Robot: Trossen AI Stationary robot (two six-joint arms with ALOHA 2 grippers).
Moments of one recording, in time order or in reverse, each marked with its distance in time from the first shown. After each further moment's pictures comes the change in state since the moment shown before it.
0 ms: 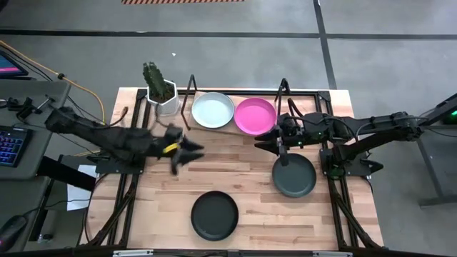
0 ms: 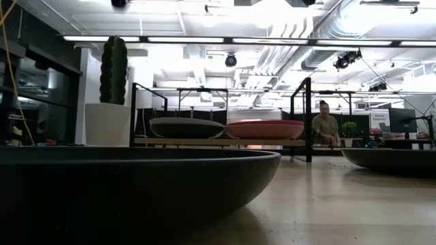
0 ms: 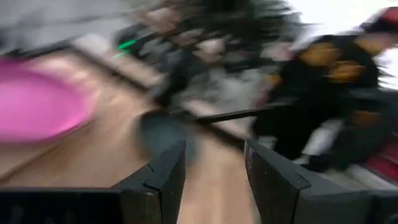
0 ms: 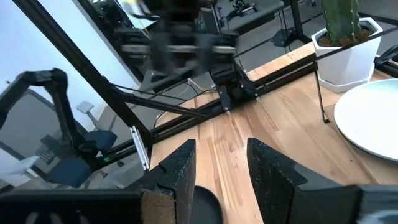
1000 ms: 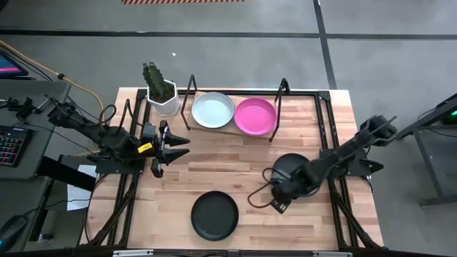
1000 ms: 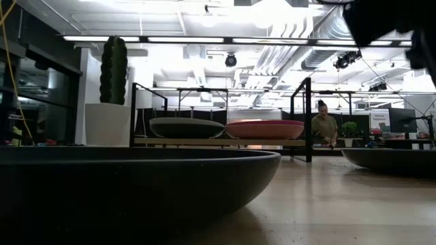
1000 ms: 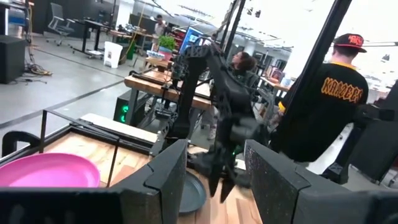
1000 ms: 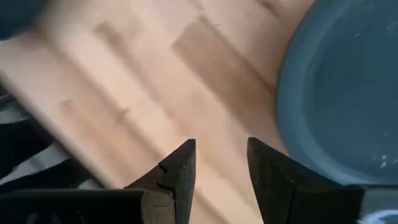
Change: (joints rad) left arm -0.175 -0.135 0.000 0.081 -0.226 0.316; right arm 0.400 0.423 -0.009 -0.639 -0.150 0.811
